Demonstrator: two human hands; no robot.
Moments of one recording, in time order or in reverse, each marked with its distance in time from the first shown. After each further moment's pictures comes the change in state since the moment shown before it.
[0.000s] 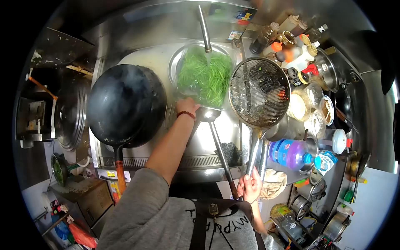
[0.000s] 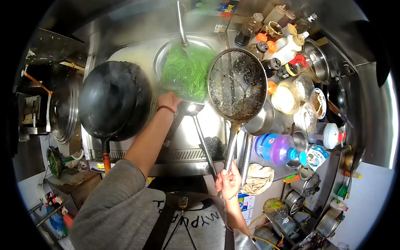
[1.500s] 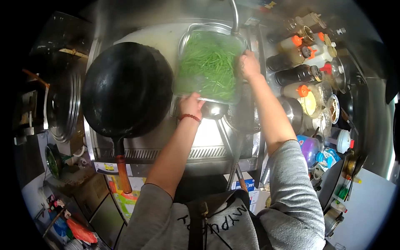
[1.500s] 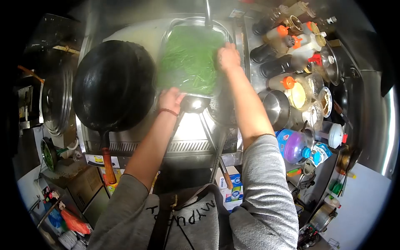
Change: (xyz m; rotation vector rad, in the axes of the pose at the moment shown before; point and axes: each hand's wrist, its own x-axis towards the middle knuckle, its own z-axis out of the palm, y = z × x) left_hand -0.104 0.074 -0.030 -1.120 0.280 -0.332; right_hand 0.373 -0.040 0.138 -1.754 -0.048 -0.860
